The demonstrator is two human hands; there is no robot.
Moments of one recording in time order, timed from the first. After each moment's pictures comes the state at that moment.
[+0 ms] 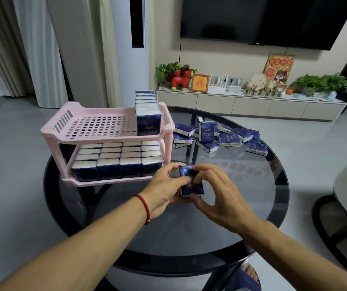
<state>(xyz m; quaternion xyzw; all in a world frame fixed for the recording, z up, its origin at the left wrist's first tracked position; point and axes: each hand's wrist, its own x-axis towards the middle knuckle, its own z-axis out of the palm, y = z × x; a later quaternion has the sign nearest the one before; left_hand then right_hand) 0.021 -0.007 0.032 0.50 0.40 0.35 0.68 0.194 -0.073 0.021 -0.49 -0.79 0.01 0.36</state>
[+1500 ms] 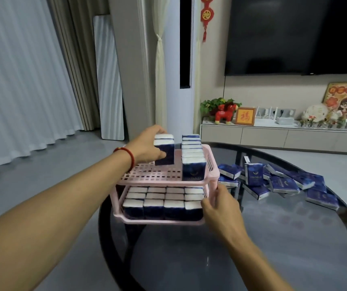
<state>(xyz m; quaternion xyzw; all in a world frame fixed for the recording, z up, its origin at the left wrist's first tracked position) -0.105 0.106 0.193 0.75 0.56 0.29 0.22 0.095 0.006 0.069 -0.69 -0.57 0.21 0.39</state>
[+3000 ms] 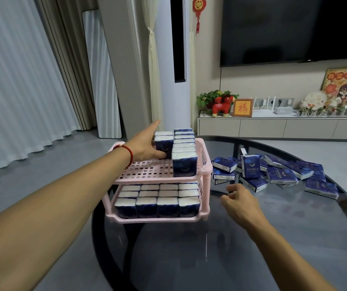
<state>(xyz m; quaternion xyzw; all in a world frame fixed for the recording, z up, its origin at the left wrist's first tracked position) -0.091 0.144 0.174 0.77 0.56 0.22 0.20 0.166 0.042 0.040 -0.73 -0.50 0.30 0.35</state>
